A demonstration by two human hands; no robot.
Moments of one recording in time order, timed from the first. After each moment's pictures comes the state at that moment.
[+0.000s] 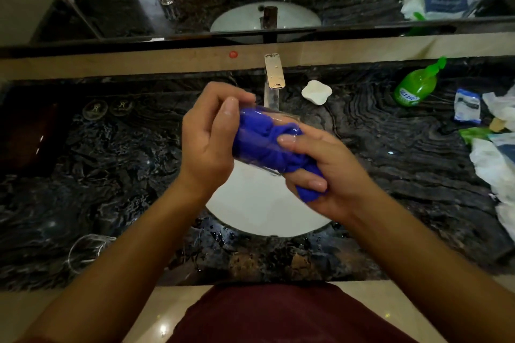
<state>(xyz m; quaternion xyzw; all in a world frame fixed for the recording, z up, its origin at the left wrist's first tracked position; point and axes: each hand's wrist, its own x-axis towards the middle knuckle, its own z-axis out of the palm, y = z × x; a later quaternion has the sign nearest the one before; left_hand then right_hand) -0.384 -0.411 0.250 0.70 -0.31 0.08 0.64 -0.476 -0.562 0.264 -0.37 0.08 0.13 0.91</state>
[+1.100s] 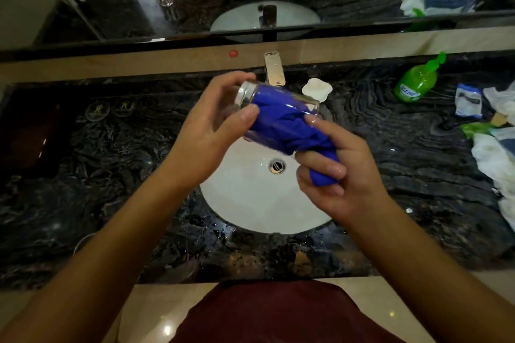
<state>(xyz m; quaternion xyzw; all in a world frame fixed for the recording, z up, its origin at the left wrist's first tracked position) -0.383 -0.391 0.265 0.71 -0.31 -0.16 0.61 -0.487 -0.562 0.273 -0.27 0.17 0.10 0.94</state>
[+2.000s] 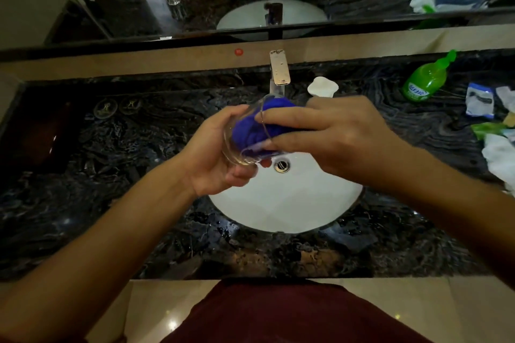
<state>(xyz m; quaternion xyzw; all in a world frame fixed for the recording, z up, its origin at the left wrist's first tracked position) -0.377 -0.396 0.255 0.51 0.01 -0.55 0.66 -0.458 -0.609 0.268 -0.91 -0.33 -0.24 0.12</state>
